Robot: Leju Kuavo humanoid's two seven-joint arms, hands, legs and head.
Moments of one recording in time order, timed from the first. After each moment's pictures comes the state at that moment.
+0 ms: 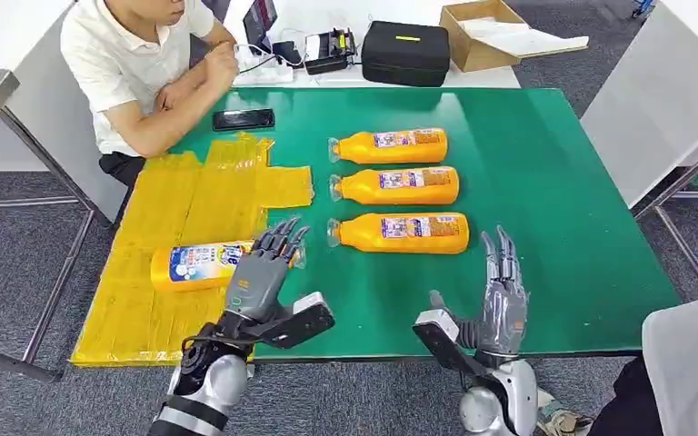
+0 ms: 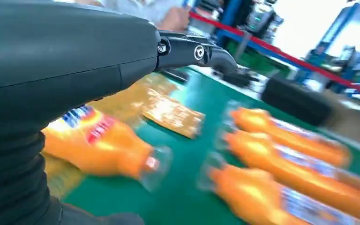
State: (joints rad) left arm -0.20 -0.29 -0.34 -1.25 -1.04 0.15 -0.25; right arm 0.11 0.19 -0.01 -1.52 1.08 -0.43 -0.46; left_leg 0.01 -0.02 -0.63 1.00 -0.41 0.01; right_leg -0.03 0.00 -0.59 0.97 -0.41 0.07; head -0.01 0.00
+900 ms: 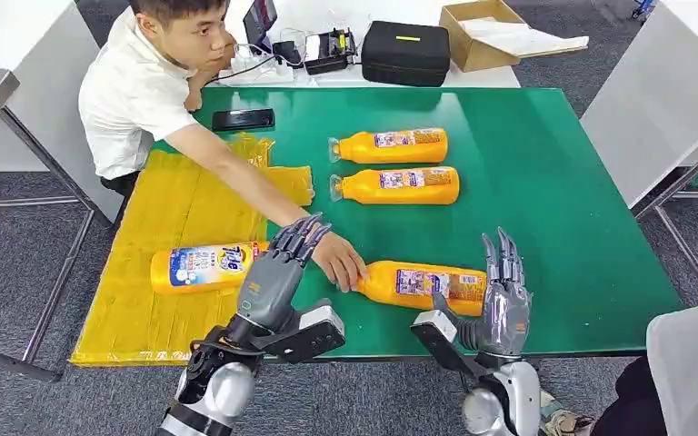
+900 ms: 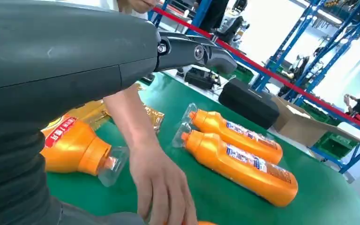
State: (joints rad) left arm -0.18 -0.28 -0.42 -1.33 -0.98 0.13 -0.27; right arm 0.11 0.19 -0.02 -1.52 1.13 -0.45 -0.44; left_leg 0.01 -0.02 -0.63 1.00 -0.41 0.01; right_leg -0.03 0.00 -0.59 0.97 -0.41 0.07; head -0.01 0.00
